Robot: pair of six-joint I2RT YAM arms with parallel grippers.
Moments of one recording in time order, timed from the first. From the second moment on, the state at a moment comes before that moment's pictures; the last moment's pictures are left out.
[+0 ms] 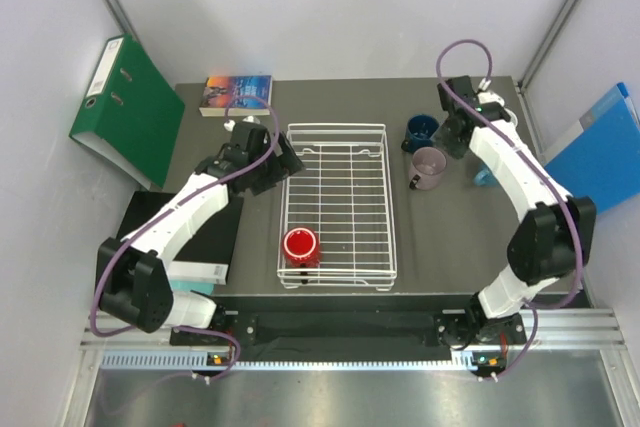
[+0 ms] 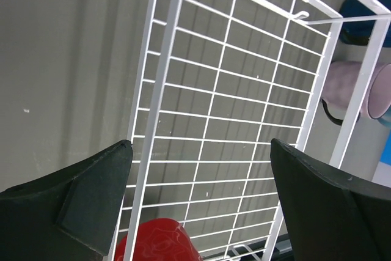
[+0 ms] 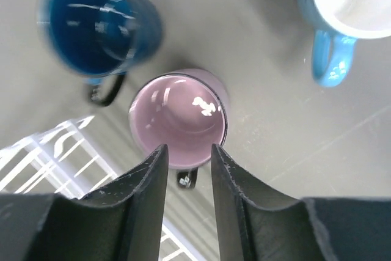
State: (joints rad) left arm -0.40 1.37 1.05 -0.45 0.03 -0.84; right arm 0.25 1.66 1.48 -0.89 0.39 0.92
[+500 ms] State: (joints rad) left arm -0.59 1.33 1.18 -0.70 -0.15 -0.56; right arm 0.27 0.93 1.06 -0.56 0.05 0.48
